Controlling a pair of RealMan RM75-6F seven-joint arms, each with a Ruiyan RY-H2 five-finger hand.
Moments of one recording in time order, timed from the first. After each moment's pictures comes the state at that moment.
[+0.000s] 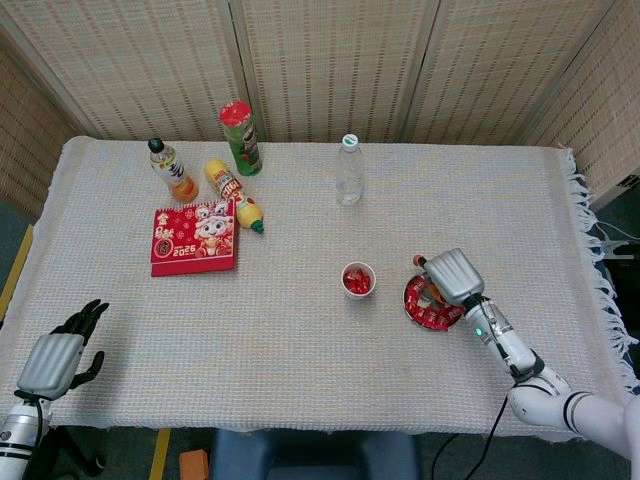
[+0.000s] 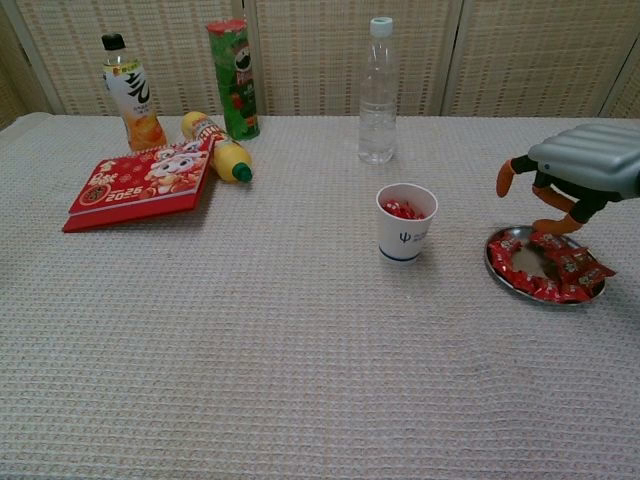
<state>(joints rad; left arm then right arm) -0.20 -1.15 0.00 -1.59 1.43 1.27 0.10 0.70 -1.46 0.02 -1.17 -1.32 0.94 -0.23</state>
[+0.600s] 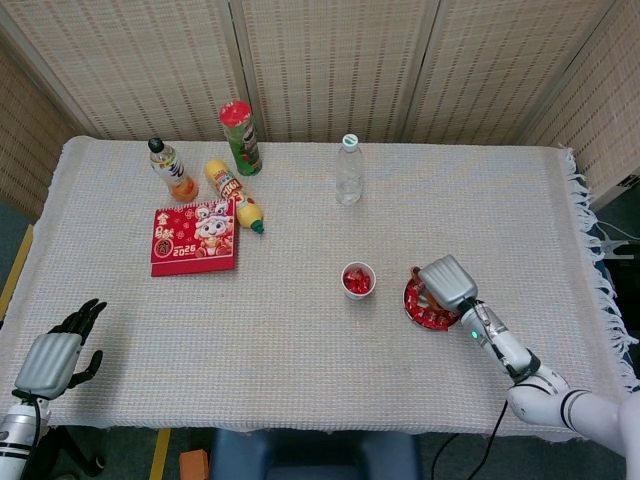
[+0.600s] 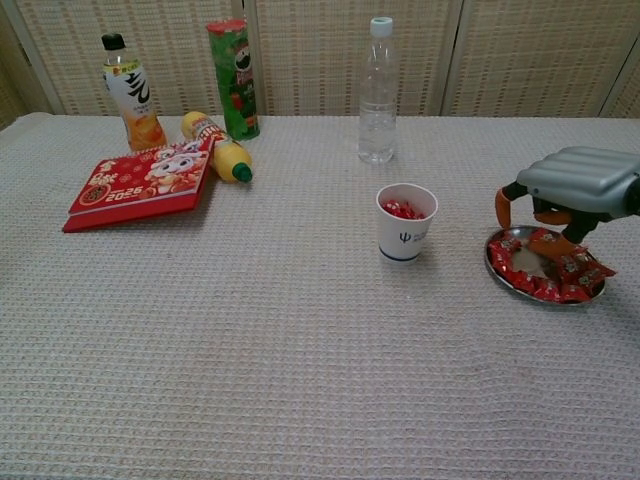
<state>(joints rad) -0.20 -1.14 0.00 -1.59 1.42 1.28 0.09 0.71 -1.47 0.01 -1.14 -1.36 0.86 -0.22</state>
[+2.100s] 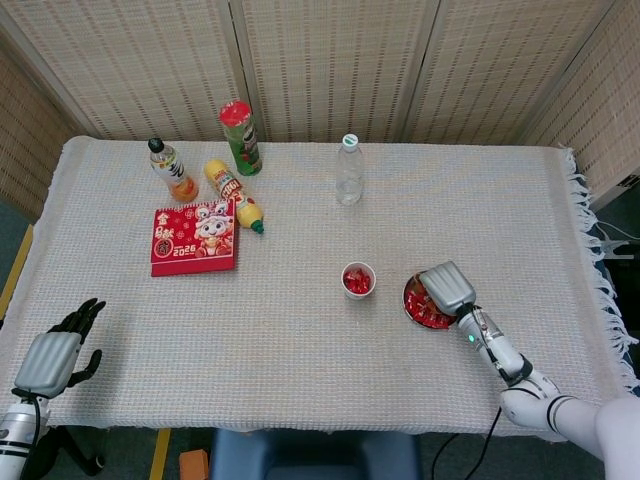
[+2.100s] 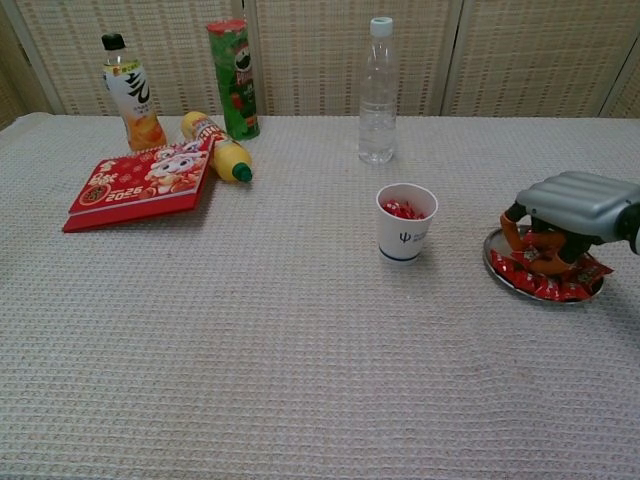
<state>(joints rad) -0.21 -1.14 -0.01 -1.58 1.41 1.27 0.09 0.67 -1.59 0.03 -0.98 -1.40 0.86 -0.13</state>
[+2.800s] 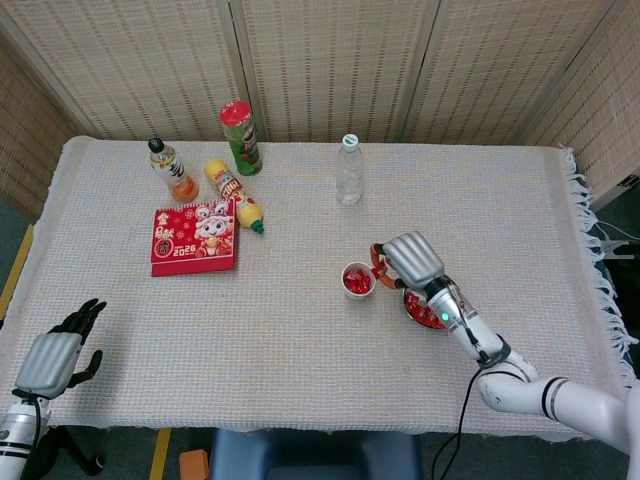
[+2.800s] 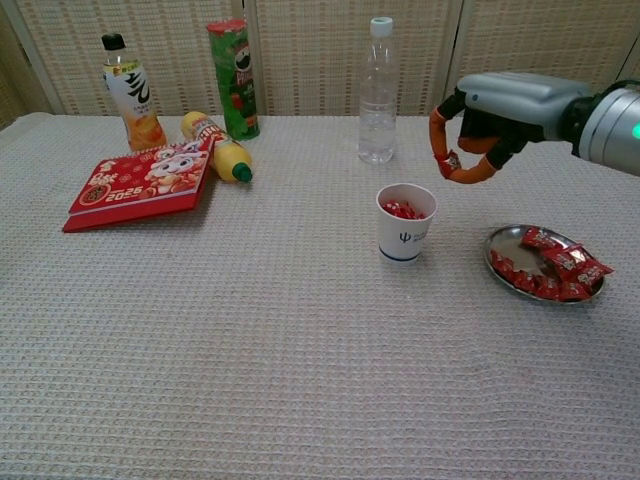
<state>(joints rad) -0.21 -1.14 -0.01 -1.59 1.42 1.27 0.09 0.77 -1.45 0.21 -1.35 -1.34 0.88 -0.08</state>
